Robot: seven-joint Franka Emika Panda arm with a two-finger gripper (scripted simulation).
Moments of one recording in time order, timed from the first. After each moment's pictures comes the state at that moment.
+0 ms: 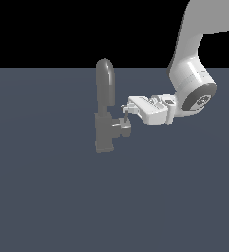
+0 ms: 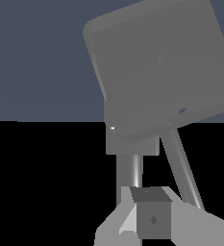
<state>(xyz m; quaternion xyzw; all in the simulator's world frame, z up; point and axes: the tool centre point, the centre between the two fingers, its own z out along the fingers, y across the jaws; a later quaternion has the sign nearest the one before) 0.015 -0.036 0.158 -0.55 0.45 0.54 0.45</state>
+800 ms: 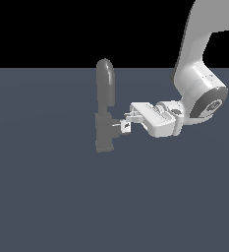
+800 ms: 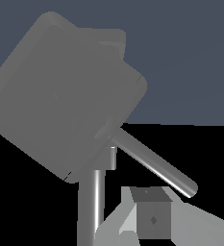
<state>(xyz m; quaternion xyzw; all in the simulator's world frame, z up) -0.027 -0.044 0.143 -0.56 0.44 0.54 0.45</state>
